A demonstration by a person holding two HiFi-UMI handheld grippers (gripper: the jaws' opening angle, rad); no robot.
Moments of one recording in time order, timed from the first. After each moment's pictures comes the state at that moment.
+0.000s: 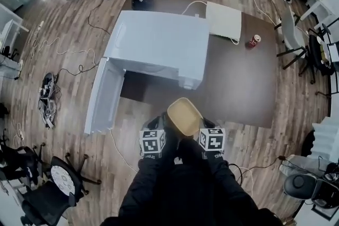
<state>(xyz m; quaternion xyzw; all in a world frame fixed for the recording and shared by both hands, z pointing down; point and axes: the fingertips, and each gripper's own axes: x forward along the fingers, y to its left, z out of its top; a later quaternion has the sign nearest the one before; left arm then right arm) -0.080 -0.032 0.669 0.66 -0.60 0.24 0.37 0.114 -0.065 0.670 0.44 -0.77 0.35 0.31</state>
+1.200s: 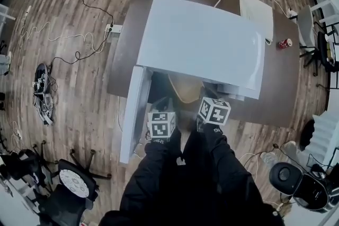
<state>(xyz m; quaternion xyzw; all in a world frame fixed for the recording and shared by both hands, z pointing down) -0.264 -0.149 0.713 0.69 -0.56 0.22 0.40 -0.126 -0.219 0.696 0.51 -0.72 0.39 0.26</state>
